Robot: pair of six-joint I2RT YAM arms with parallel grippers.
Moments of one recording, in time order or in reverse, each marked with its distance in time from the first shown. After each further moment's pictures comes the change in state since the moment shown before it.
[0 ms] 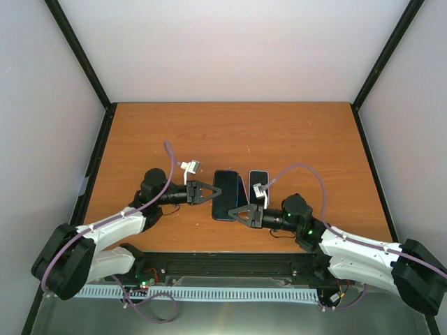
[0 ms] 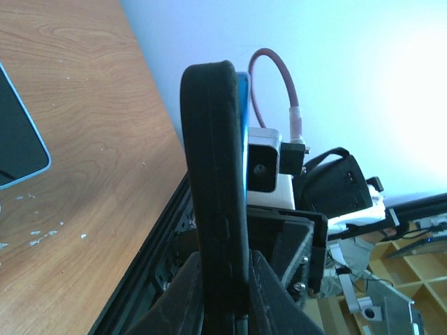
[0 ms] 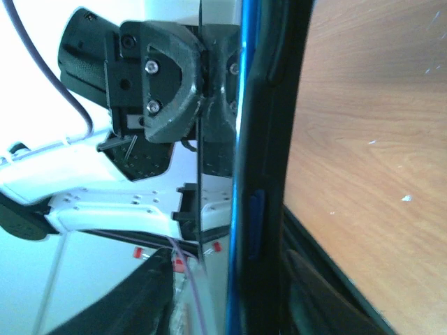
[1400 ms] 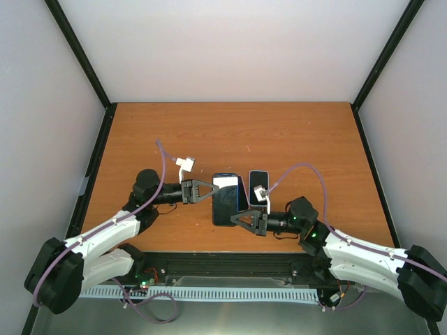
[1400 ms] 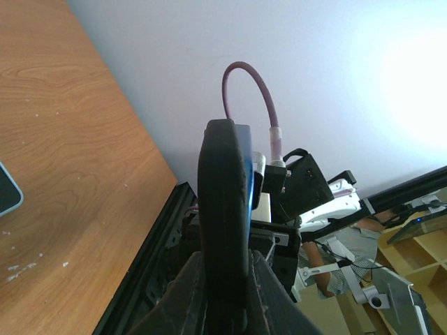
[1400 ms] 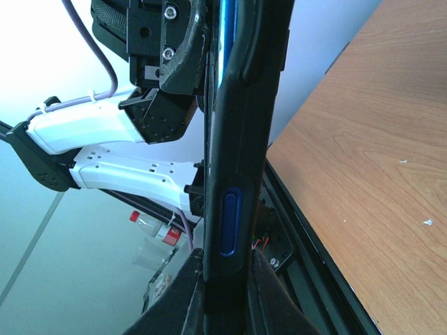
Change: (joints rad) left arm -0.001 -0.120 0.021 -0.028 -0.012 0.041; right arm 0.000 -0.065 -0.040 0.047 -0.091 -0.190
